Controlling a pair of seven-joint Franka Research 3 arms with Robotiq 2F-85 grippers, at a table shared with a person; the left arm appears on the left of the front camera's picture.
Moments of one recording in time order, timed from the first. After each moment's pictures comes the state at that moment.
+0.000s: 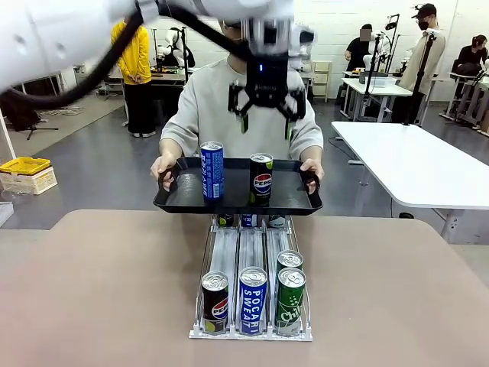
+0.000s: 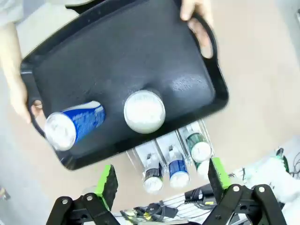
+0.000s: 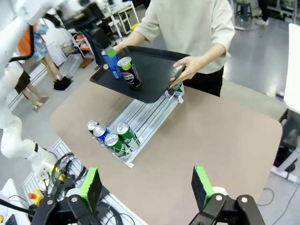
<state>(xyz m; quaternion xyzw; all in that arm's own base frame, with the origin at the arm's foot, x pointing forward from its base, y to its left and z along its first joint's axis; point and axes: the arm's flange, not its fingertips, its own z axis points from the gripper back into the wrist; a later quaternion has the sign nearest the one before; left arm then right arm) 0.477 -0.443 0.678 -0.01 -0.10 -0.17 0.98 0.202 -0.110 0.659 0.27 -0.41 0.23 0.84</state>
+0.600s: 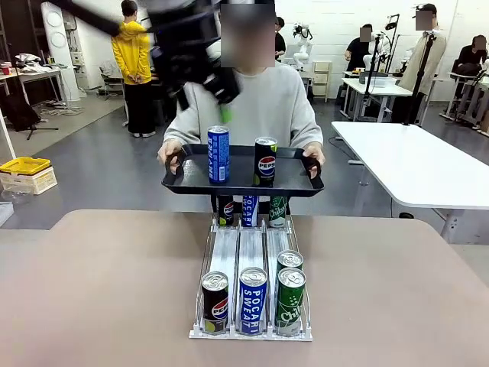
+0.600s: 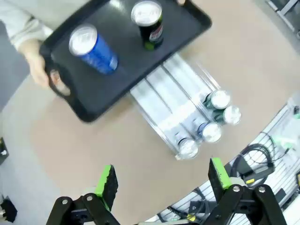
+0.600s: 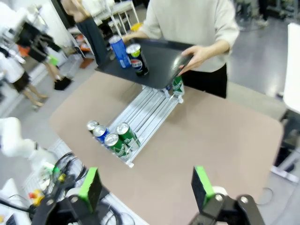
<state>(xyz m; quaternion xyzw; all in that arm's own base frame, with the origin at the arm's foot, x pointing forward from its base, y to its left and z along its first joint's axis) 0.345 -0.296 0.701 -0.04 -0.21 -0.30 0.93 0.202 -0.110 0.659 0.27 -0.41 0.23 0.84</state>
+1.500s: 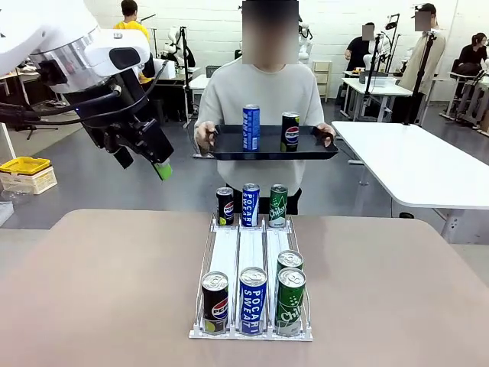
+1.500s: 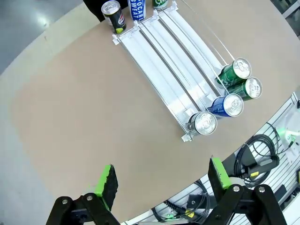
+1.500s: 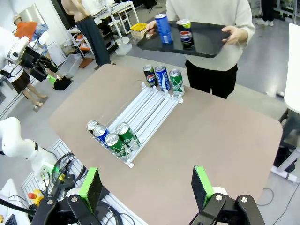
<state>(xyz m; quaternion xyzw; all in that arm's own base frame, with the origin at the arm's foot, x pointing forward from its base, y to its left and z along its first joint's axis) 0.321 -0.213 0.625 -0.07 -0.19 -0.26 0.94 0.202 -0.110 0.659 0.27 -0.41 0.23 0.84</state>
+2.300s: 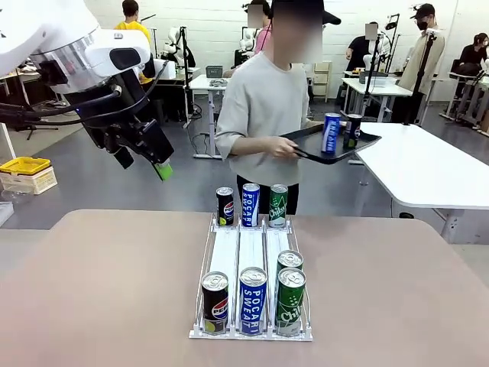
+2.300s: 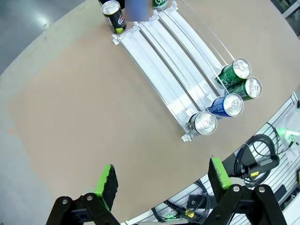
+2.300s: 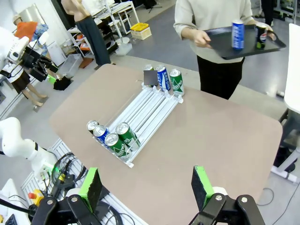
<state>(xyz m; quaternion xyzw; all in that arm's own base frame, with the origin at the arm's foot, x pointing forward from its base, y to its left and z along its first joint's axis) 0.321 -0.213 0.625 -0.07 -0.19 -0.26 0.94 0.202 -0.110 0.659 0.27 -0.41 0.23 0.84</state>
